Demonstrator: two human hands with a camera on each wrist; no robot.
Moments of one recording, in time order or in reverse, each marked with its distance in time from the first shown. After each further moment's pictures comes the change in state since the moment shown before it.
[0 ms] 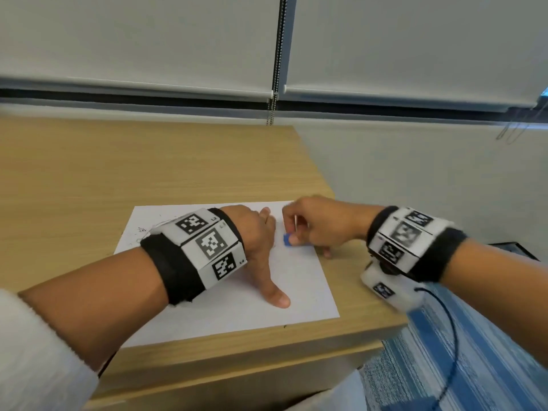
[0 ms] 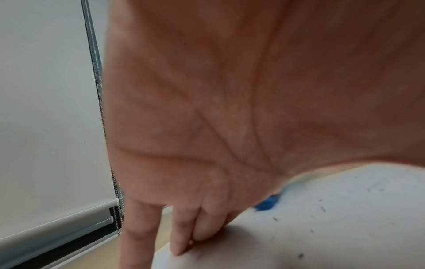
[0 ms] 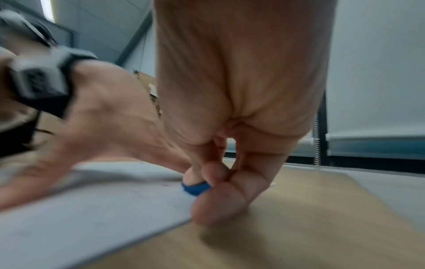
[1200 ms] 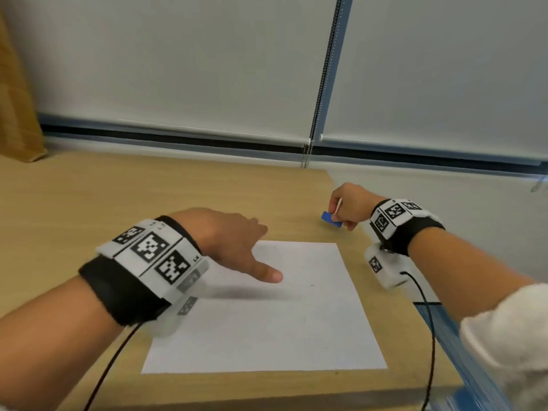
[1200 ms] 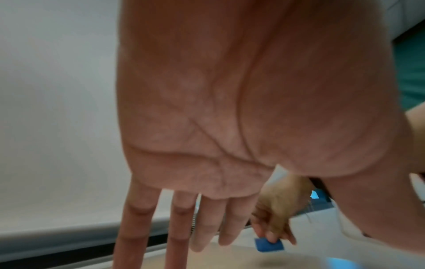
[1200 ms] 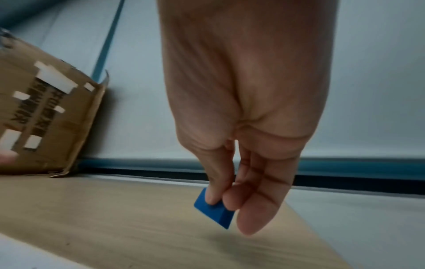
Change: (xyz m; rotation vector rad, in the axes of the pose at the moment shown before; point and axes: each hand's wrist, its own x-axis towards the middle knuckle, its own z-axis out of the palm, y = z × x) left_hand -0.067 -0.095 0.006 -0.235 0.189 -0.036; right_hand 0.080 0.013 -0.070 -0.023 0.316 0.292
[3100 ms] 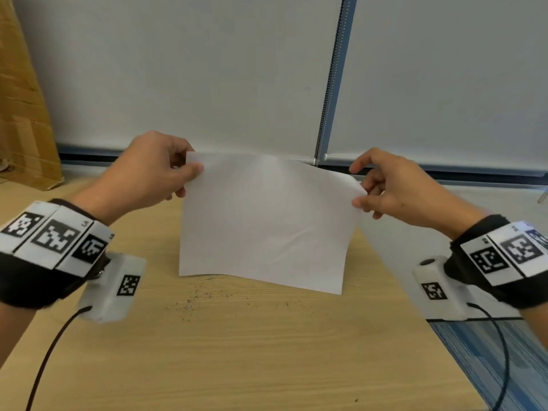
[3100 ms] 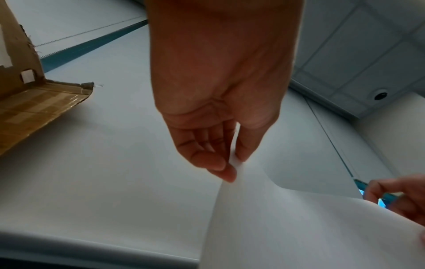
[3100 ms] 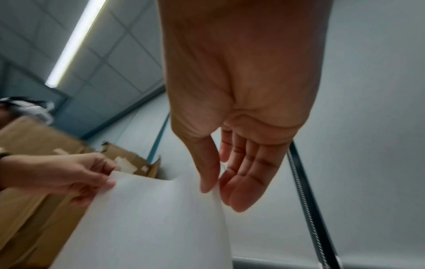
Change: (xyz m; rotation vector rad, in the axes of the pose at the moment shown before) left_hand -0.042 -0.106 -0.037 -0.580 0.983 -0.069; right_hand -0.097 -0.031 -0.062 0.248 0.336 -0.358
